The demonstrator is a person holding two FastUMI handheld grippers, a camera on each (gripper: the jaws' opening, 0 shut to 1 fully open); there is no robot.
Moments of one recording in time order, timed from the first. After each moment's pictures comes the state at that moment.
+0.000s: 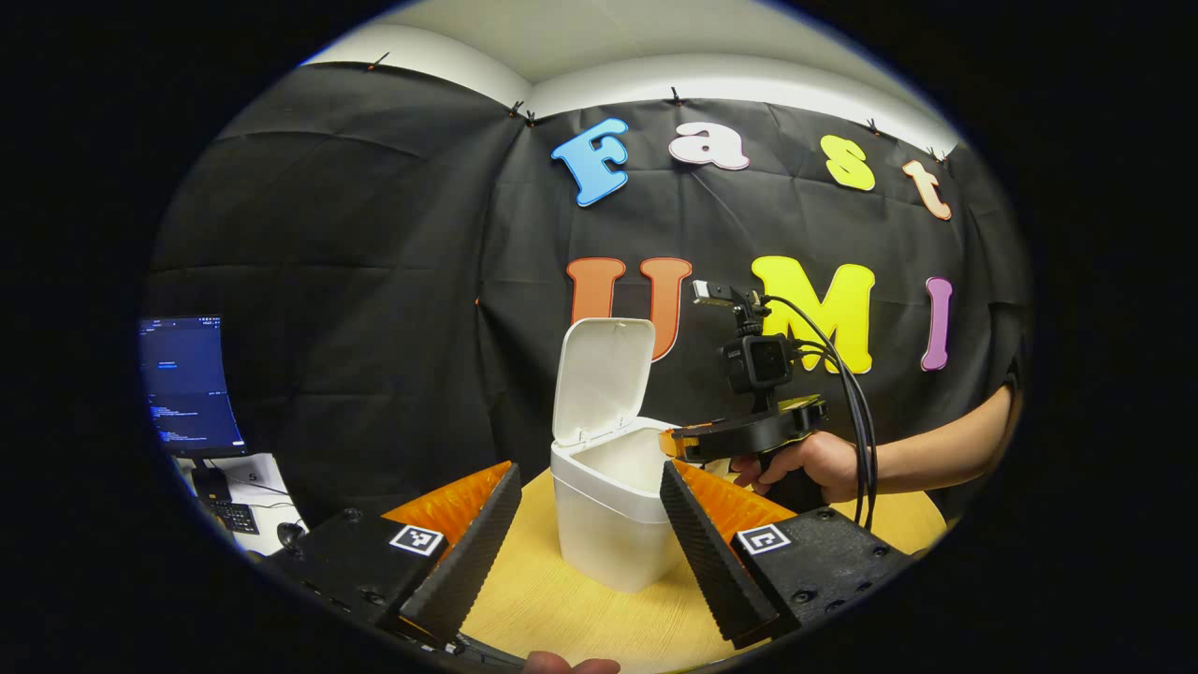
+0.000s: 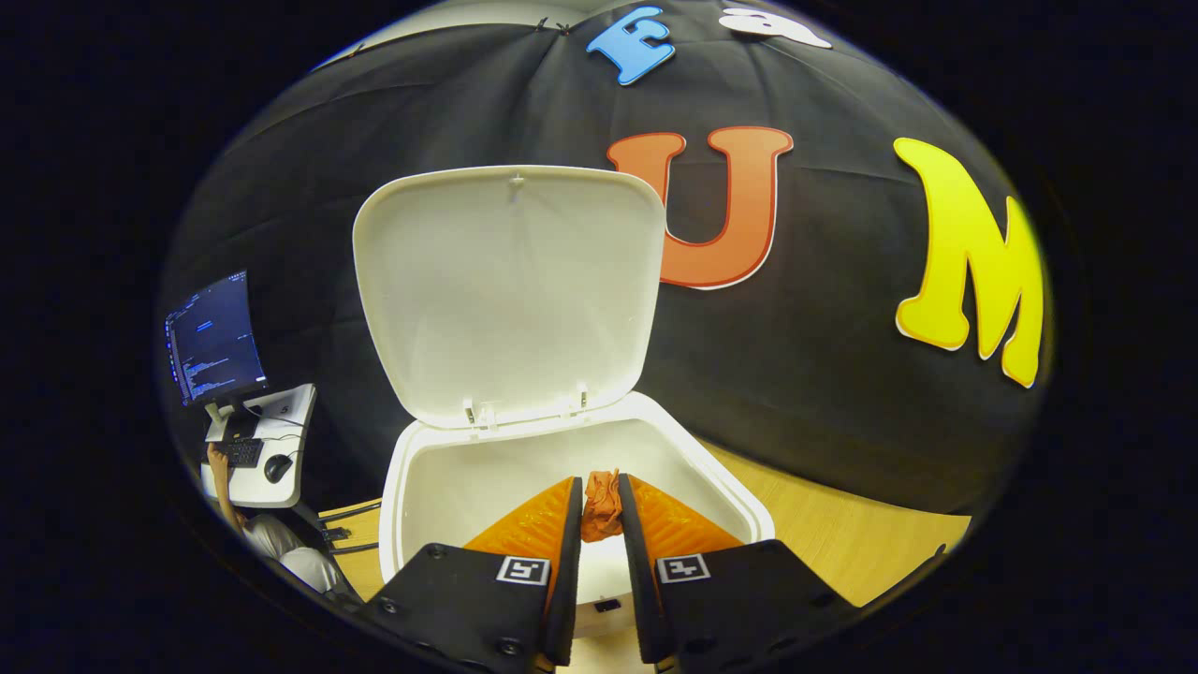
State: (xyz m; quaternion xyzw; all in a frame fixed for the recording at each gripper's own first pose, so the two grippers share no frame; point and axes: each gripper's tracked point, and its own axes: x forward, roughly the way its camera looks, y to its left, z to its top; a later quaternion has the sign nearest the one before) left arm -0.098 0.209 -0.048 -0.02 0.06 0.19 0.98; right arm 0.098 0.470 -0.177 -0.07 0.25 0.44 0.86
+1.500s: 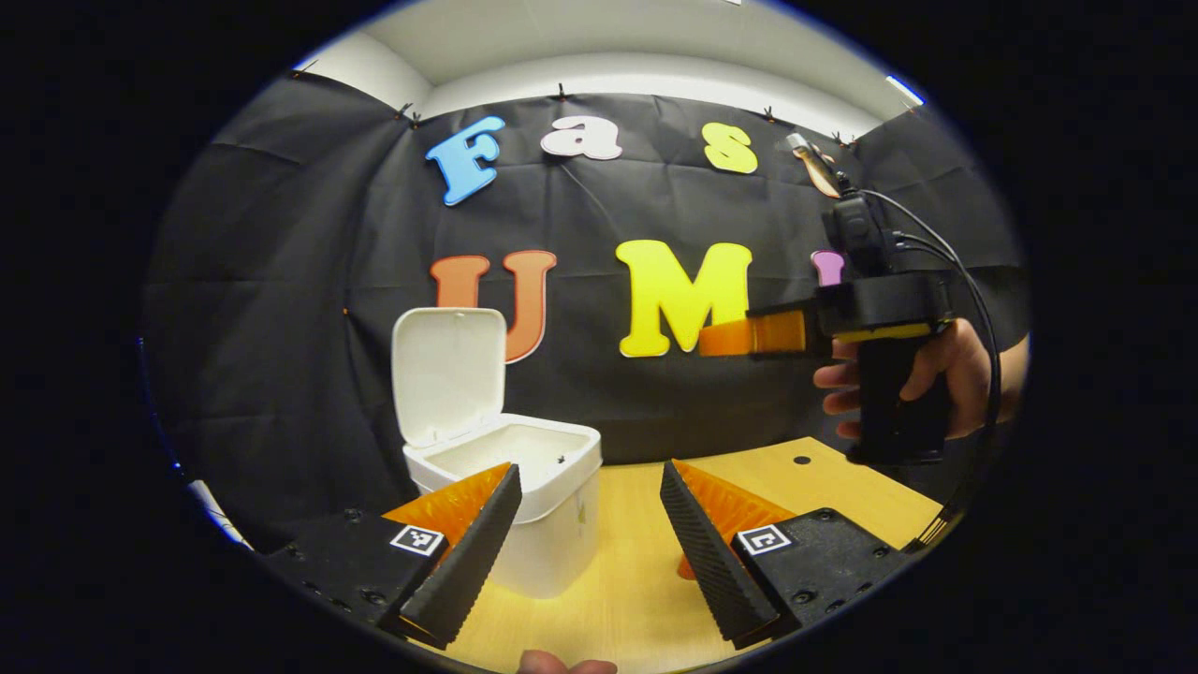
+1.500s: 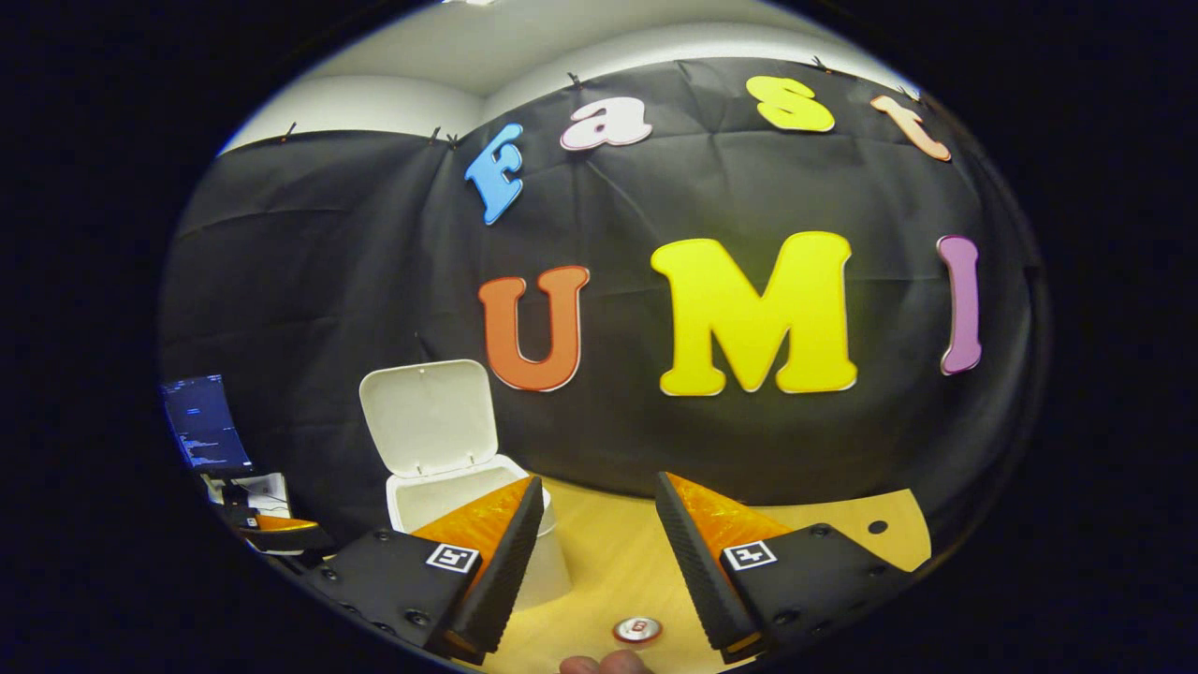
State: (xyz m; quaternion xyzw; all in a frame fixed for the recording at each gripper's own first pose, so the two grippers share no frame) left arm -0.037 0.074 -0.085 0.01 0.06 -0.01 1.00; right arm 0.078 0.188 -0.026 0.05 0.12 0.28 0.95
